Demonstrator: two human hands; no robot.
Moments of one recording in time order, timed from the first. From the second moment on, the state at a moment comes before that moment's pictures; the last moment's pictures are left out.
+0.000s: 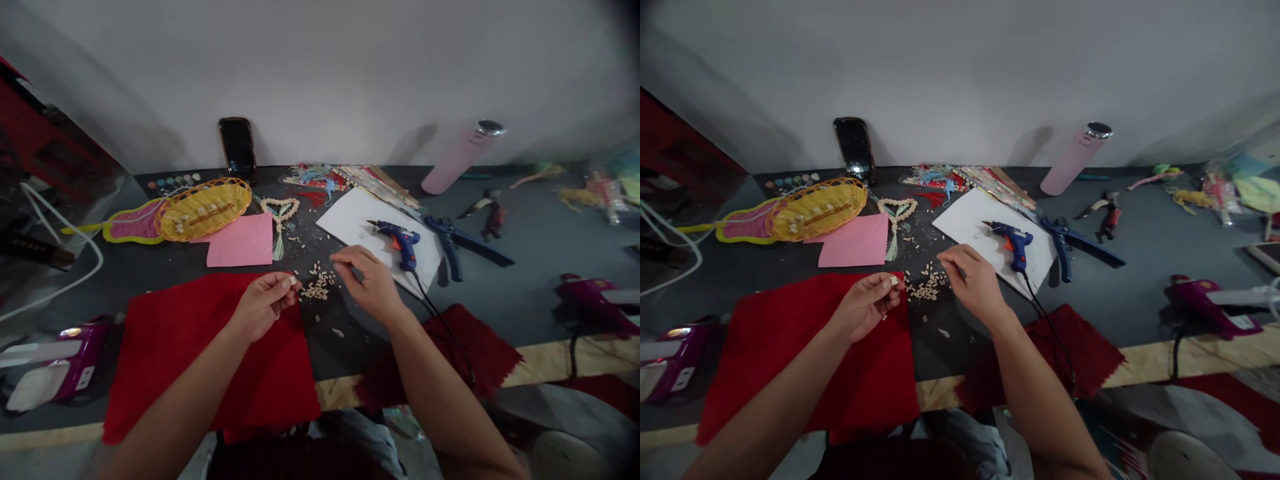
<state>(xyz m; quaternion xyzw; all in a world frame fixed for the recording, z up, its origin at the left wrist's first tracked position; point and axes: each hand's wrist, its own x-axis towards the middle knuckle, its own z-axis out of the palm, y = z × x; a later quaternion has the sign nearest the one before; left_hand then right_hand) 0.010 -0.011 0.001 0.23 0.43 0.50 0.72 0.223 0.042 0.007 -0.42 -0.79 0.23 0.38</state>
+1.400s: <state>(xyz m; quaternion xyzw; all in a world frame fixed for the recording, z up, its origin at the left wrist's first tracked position) 0.009 -0.013 -0.002 0.24 0.42 0.48 0.73 0.228 0.050 -0.004 -0.46 -0.85 0.21 0.11</state>
